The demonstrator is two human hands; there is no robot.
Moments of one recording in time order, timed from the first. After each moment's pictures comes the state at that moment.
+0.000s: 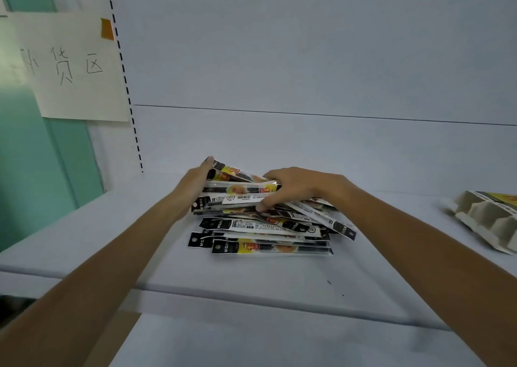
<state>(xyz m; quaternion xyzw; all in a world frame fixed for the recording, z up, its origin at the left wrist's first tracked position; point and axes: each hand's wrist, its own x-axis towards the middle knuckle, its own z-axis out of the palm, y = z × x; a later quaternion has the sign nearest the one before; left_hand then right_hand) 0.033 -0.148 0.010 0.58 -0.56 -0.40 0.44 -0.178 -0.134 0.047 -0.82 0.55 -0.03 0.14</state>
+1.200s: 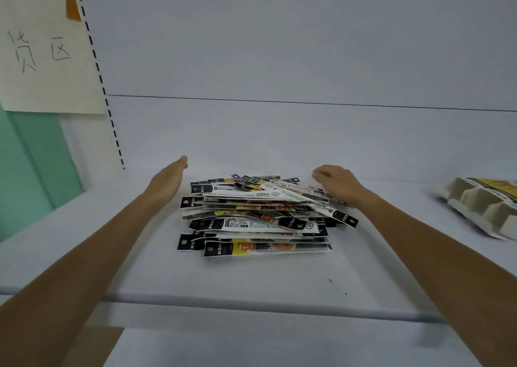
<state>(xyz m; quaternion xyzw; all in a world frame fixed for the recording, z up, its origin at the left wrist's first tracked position) 0.068 -0.198 -0.014 0.63 -0.61 -0.30 0.38 -0.270 -0.162 -0.010 -0.66 0.68 -0.29 0.15</state>
